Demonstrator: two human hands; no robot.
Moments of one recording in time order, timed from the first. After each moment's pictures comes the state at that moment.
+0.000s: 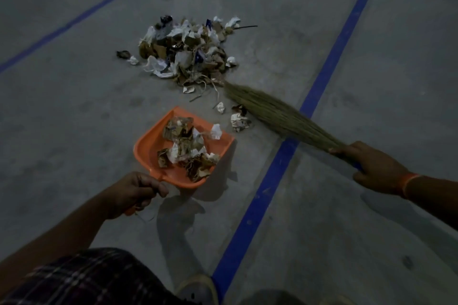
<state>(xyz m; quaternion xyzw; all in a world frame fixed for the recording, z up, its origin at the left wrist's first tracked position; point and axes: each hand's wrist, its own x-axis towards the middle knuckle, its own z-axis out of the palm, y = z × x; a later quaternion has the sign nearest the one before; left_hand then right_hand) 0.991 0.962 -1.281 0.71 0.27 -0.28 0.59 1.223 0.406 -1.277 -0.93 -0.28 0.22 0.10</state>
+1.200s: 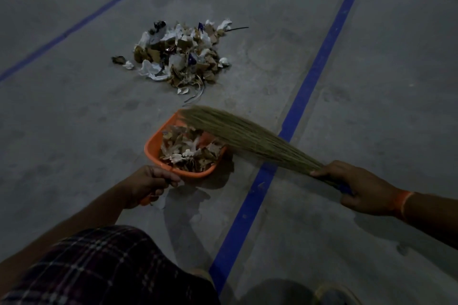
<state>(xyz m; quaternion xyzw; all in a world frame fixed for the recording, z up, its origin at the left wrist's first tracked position) 1.018 0.934 -1.300 0.65 0.29 -0.26 0.65 1.158 0.404 -1.275 -0.87 -0.37 0.24 0.21</state>
